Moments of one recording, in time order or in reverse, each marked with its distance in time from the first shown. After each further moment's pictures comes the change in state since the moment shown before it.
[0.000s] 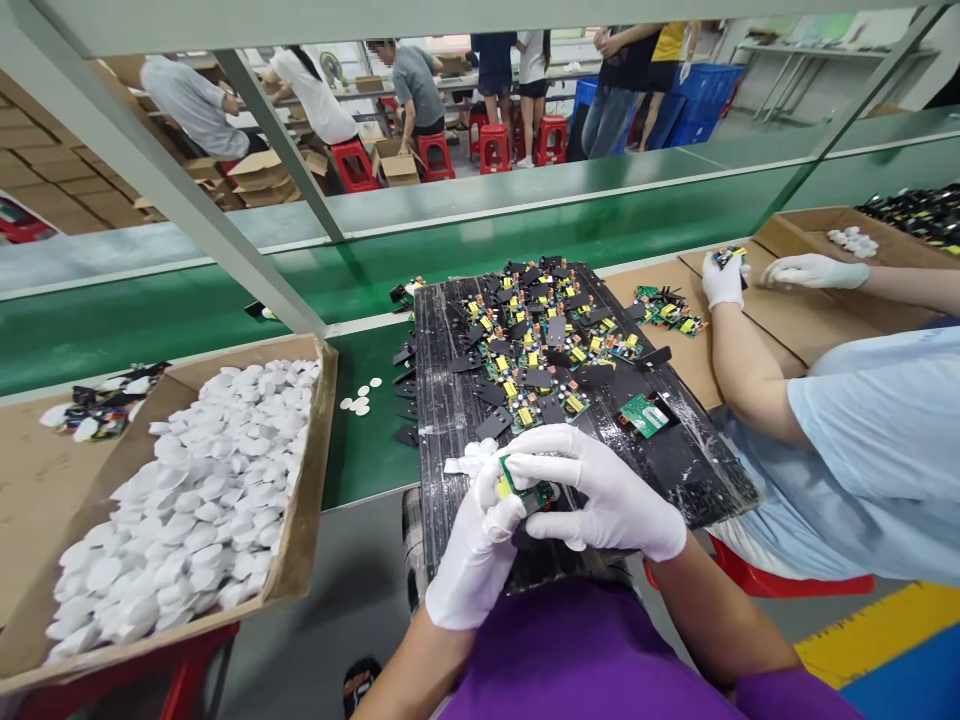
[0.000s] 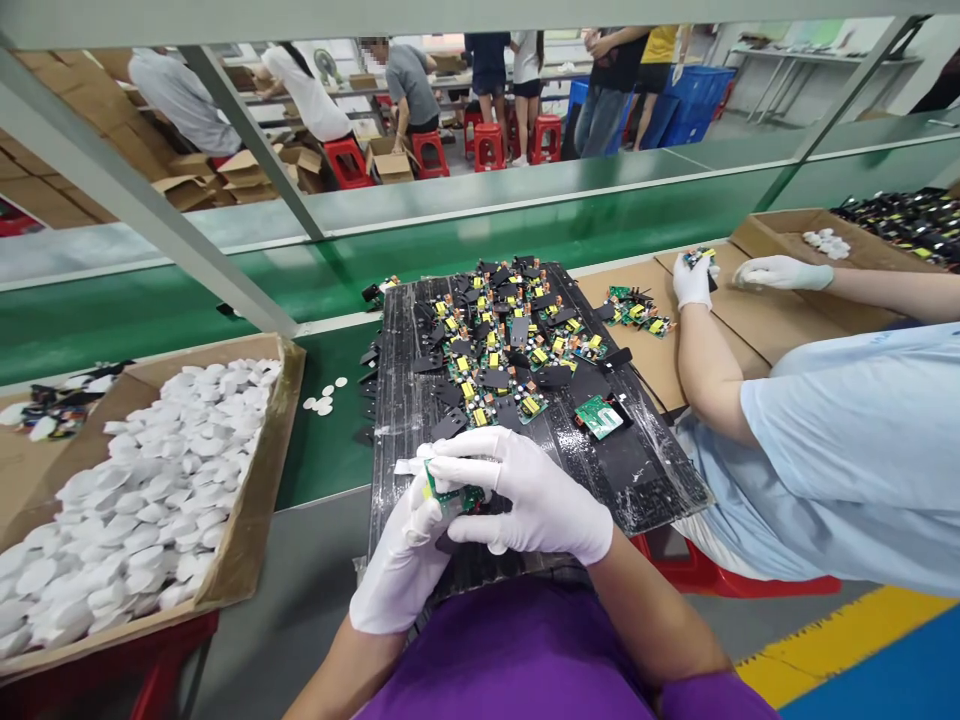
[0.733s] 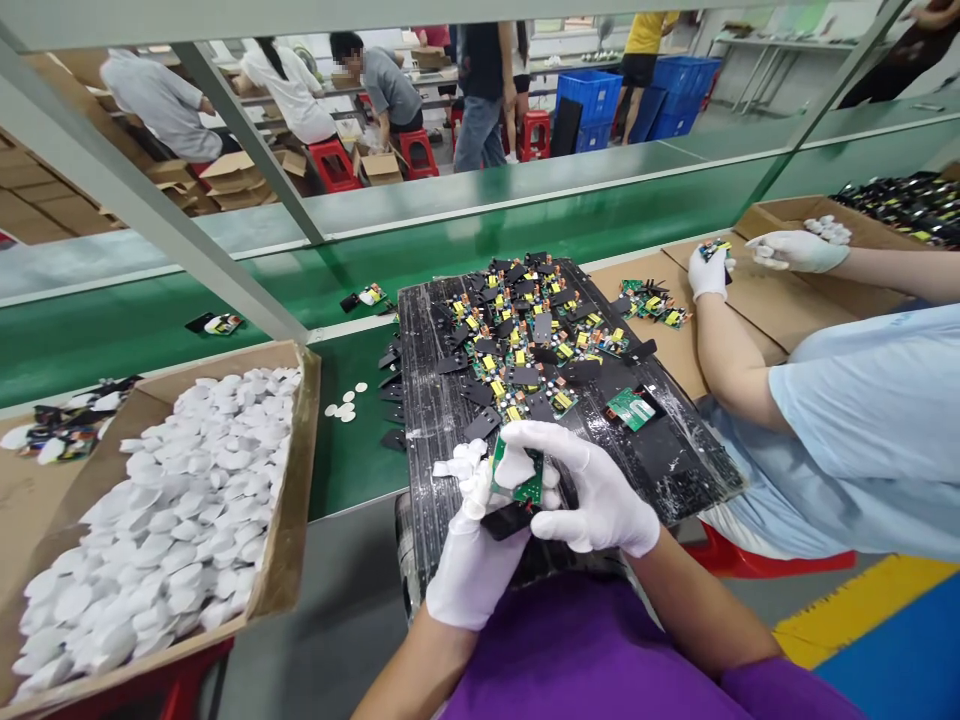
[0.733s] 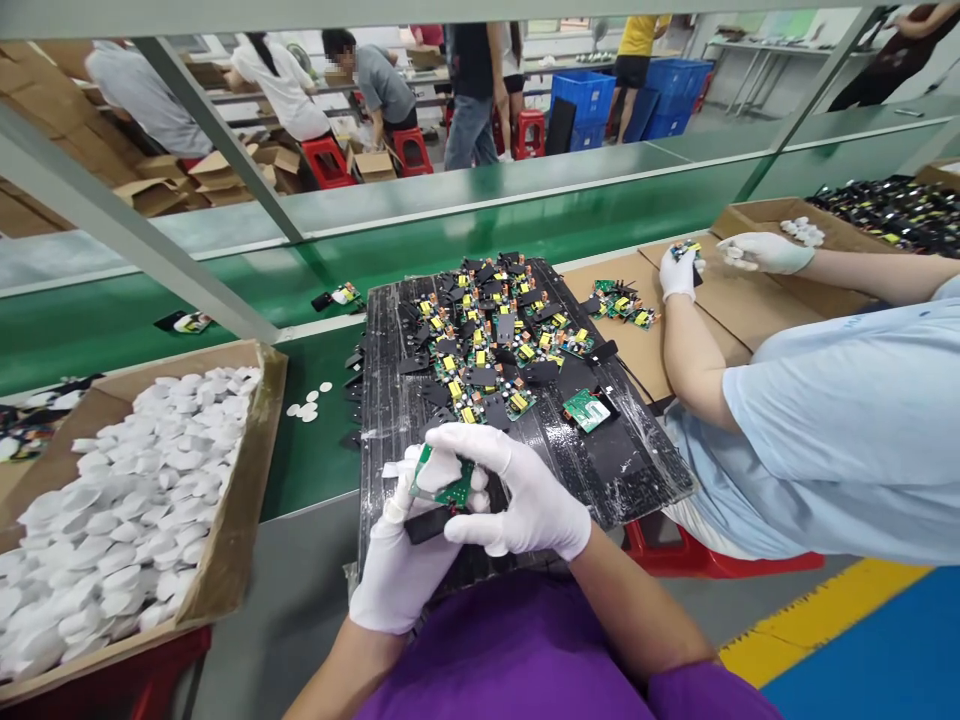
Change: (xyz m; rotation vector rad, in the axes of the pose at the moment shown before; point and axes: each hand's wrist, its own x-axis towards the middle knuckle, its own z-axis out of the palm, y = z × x) left_hand 0.006 -0.001 0.015 -0.124 0.132 -0.187; right_hand -0.009 0.007 0.012 0.113 0.195 0.035
